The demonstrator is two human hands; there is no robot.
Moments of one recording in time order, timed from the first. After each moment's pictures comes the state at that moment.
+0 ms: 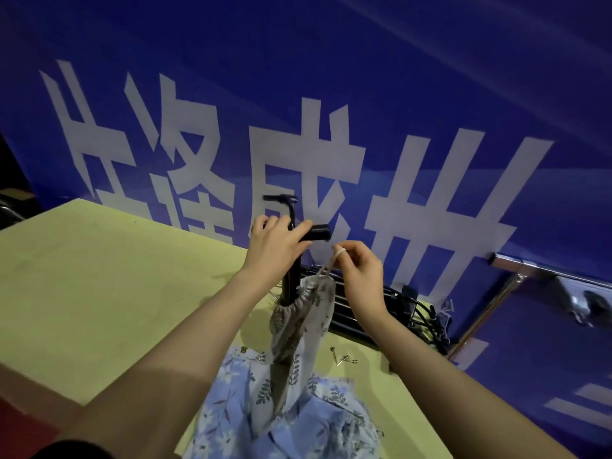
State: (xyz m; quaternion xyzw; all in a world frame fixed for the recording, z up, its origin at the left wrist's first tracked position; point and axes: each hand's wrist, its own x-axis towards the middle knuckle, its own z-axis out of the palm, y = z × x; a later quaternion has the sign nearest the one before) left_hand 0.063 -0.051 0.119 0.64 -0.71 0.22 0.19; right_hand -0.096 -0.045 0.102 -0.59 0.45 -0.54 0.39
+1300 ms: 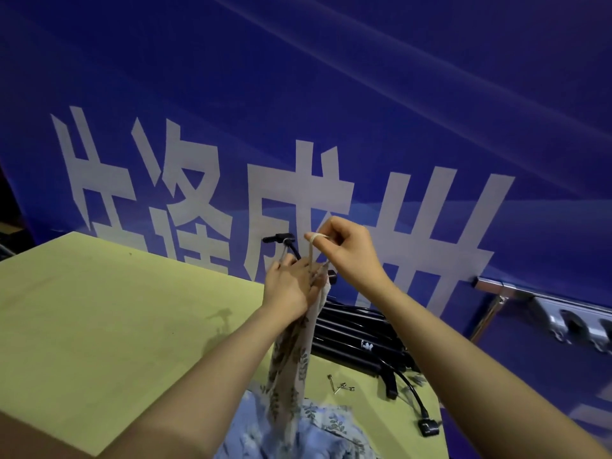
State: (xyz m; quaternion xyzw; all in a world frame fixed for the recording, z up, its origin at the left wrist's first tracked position) left_hand 0.026 -0.027 0.144 0.69 -0.71 0.04 0.14; right_hand -0.083 -0.047 0.197 -0.78 0.34 -0.47 0.22
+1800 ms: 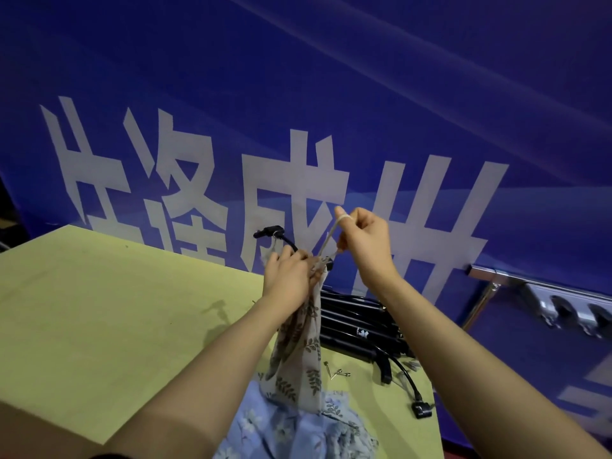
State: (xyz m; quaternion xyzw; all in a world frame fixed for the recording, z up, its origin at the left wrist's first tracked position) left_hand 0.021 -0.030 0.136 0.69 -0.71 0.07 0.14; right_hand -0.102 -0.040 0.197 -0.63 0.38 -0.58 0.35
